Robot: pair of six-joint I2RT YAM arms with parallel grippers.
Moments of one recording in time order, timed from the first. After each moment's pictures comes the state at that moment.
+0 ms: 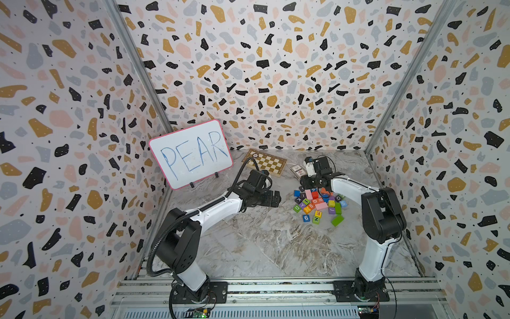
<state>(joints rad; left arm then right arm) -0.61 1.63 1.13 -0.36 0.17 -0.38 0.33 1.94 1.33 -0.28 -0.12 0.04</state>
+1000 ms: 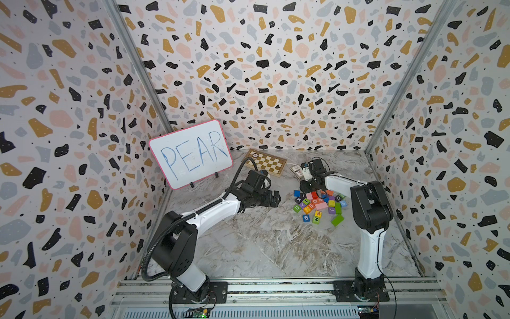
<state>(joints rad) -0.61 1.60 1.12 -0.36 0.18 -0.40 0.34 2.08 1.42 -0.37 -0.08 -0.03</state>
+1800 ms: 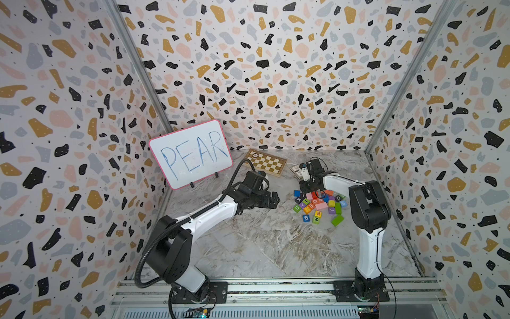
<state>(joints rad) -0.61 1.53 1.09 -0.39 0.18 -0.43 0.35 2.09 1.44 -0.39 -0.06 -0.03</state>
